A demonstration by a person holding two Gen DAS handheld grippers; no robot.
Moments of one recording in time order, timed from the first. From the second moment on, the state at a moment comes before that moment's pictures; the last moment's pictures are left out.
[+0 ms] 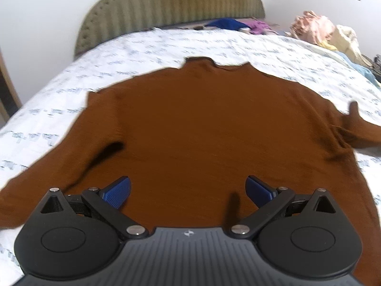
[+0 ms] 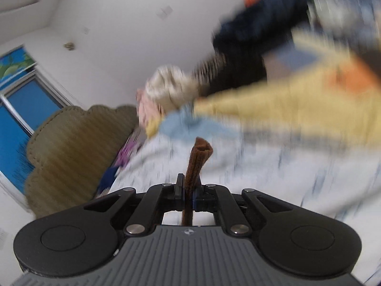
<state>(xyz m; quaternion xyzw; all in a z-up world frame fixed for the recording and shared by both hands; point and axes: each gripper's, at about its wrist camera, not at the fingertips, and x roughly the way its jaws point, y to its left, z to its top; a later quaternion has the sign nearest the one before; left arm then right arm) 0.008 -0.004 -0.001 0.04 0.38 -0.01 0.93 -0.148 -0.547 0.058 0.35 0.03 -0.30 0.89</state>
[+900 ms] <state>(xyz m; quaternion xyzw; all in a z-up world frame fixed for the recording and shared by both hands) 0.010 0.045 -0.001 0.02 0.37 0.02 0.93 0.004 -0.291 0.071 0.20 0.17 -0.04 0.96</state>
